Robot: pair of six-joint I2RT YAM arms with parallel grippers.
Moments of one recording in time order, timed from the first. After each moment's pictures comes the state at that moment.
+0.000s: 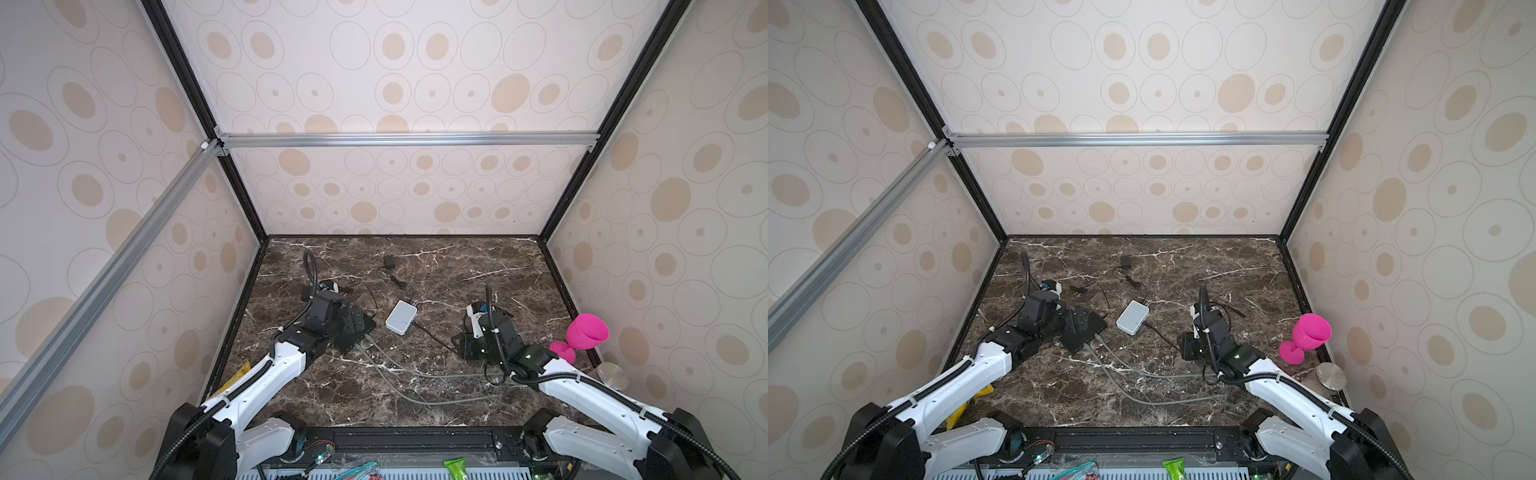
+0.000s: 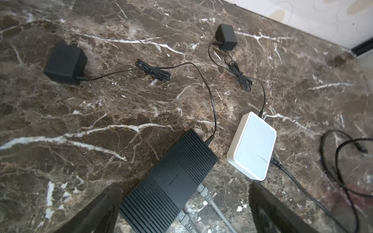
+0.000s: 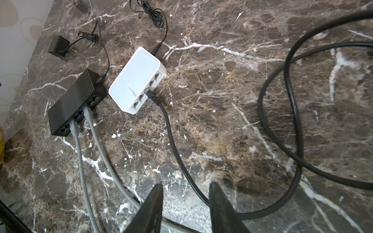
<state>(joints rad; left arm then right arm) -0.43 1.18 0.69 -0.29 -0.11 -0.45 0.61 1.01 0.53 -0.29 0.00 0.52</state>
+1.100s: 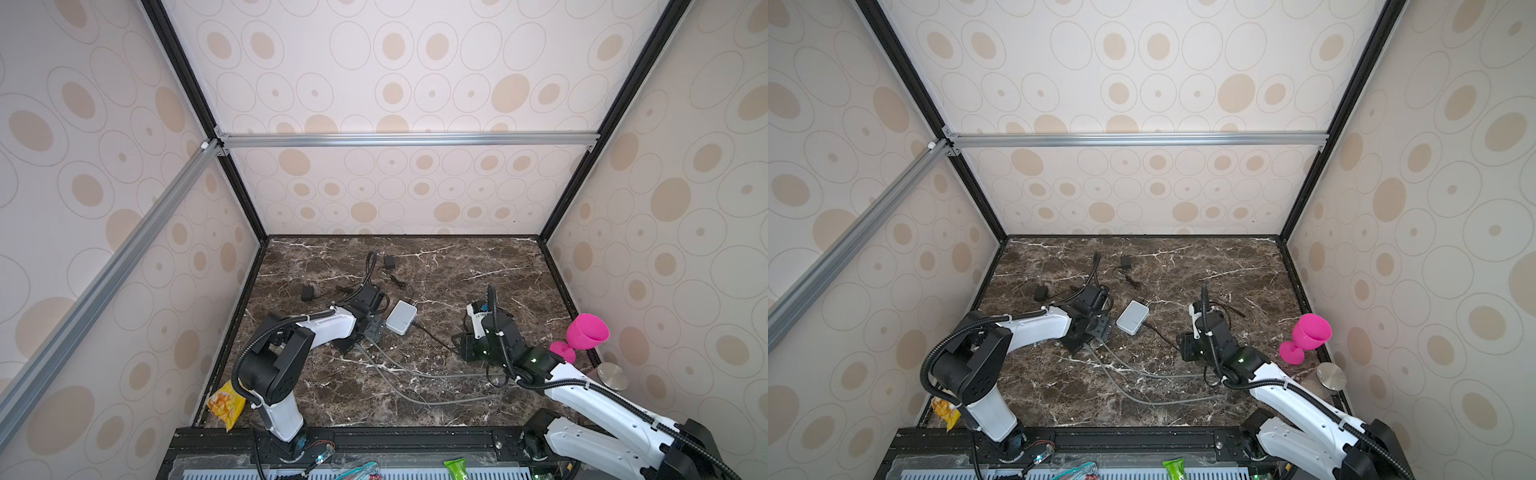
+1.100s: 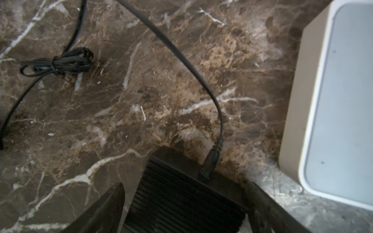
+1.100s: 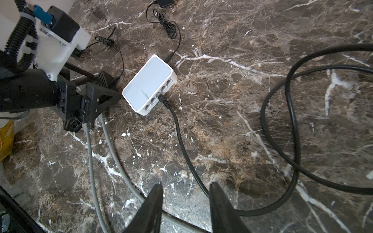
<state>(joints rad) -0.55 1.74 0.95 -0.30 -0.26 -0.13 0.62 0.94 0.54 -0.32 0.02 0.49</state>
